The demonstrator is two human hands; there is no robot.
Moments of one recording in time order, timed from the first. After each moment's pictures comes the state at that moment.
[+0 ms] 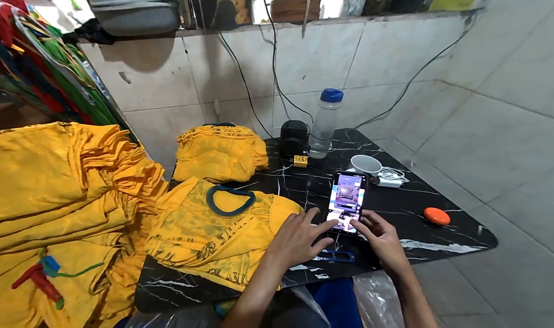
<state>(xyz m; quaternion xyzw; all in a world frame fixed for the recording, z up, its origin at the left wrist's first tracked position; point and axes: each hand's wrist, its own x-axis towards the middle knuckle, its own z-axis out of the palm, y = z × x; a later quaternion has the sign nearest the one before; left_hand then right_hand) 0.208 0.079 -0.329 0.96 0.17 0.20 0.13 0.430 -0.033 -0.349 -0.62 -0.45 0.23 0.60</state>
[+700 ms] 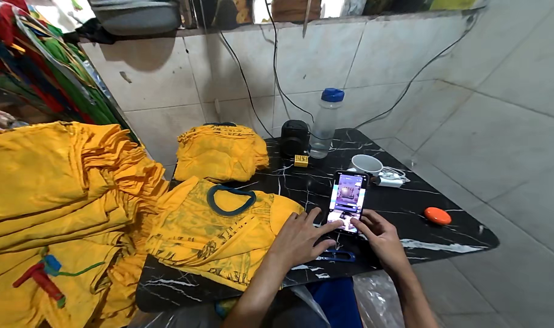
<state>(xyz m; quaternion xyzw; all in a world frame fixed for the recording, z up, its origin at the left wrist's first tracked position) 0.210 0.077 -0.328 0.96 0.18 0.17 0.11 0.428 -0.032 -0.349 -0.62 -0.46 0.23 0.60</state>
